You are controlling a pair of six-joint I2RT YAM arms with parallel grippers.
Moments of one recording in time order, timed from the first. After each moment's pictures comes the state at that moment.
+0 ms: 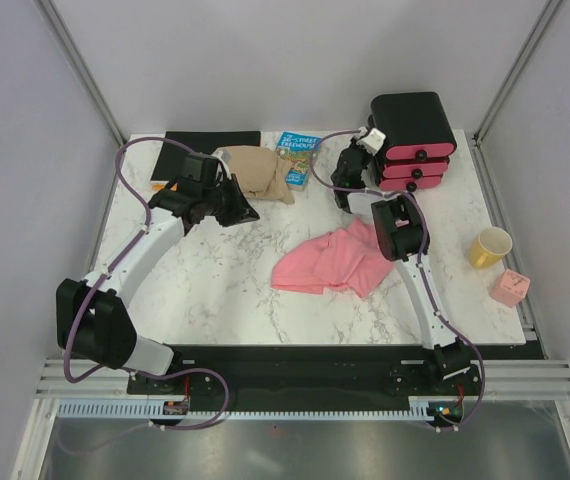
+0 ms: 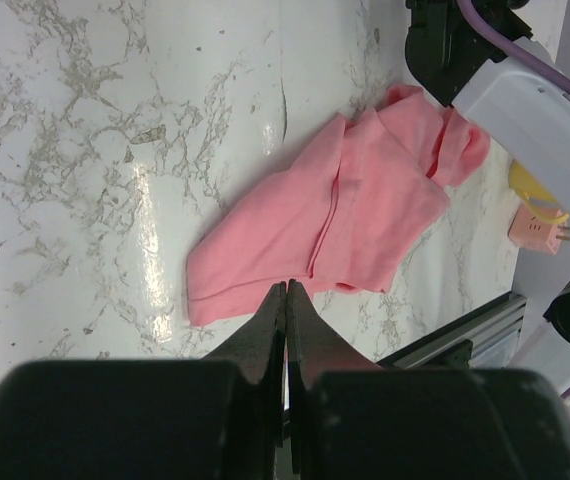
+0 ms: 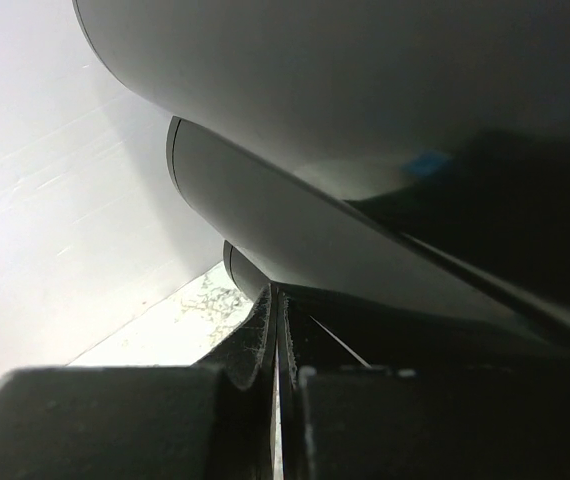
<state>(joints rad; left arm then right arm) -0.35 1.44 1.22 -0.54 0.29 -0.65 0.33 2.75 2.01 0.96 0.93 0.13</state>
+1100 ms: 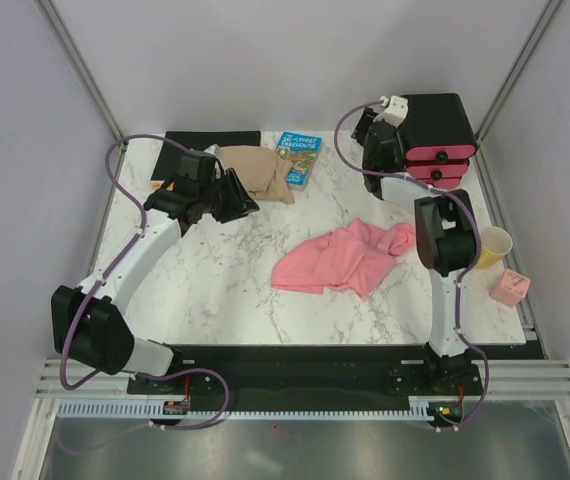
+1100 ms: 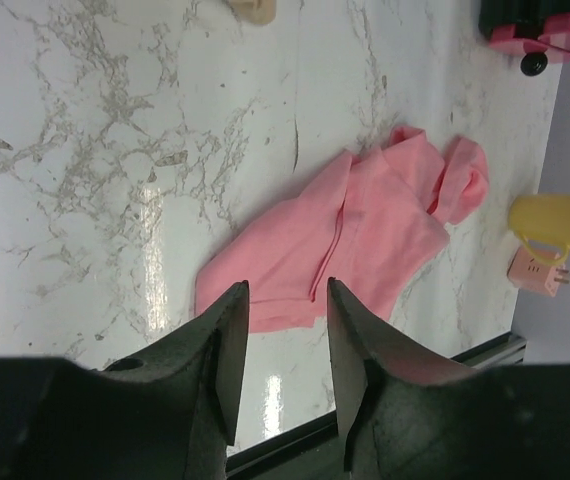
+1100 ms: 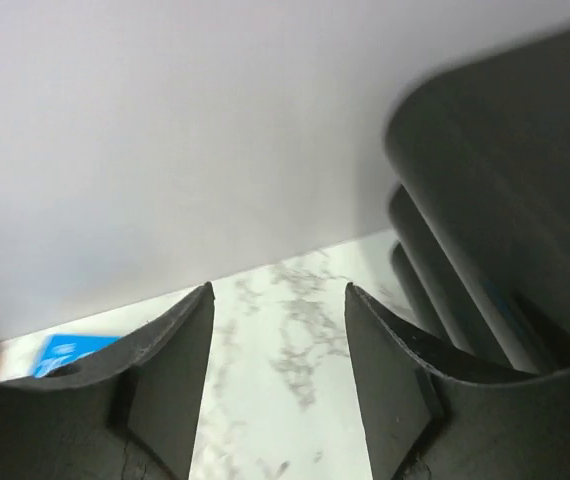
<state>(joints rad) -0.35 1.41 1.22 -0.55 0.20 -0.69 0.26 2.26 1.60 0.67 0.49 0.24</state>
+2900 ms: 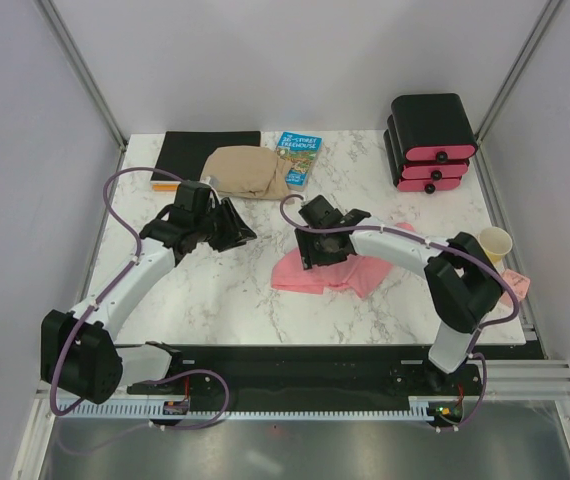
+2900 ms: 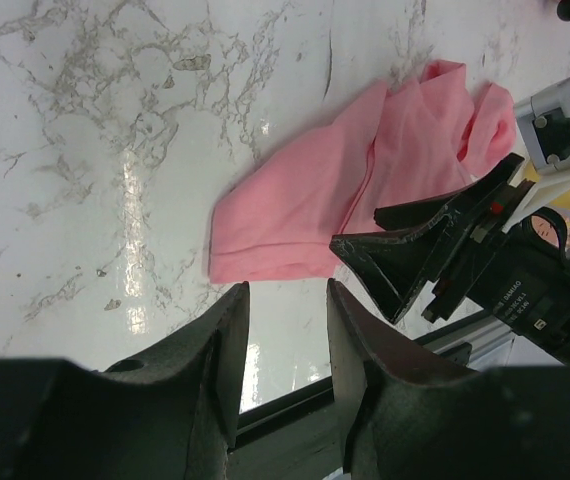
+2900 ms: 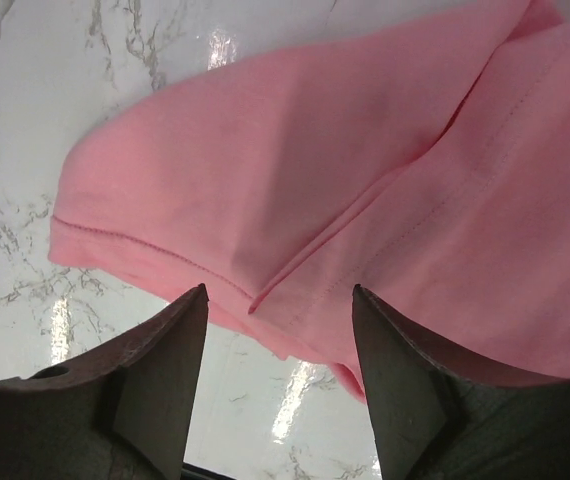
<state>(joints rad) -0.35 1.26 0.96 -0.48 0.25 -0.74 0.74 1.75 1.21 -0.56 0.06 0.48</state>
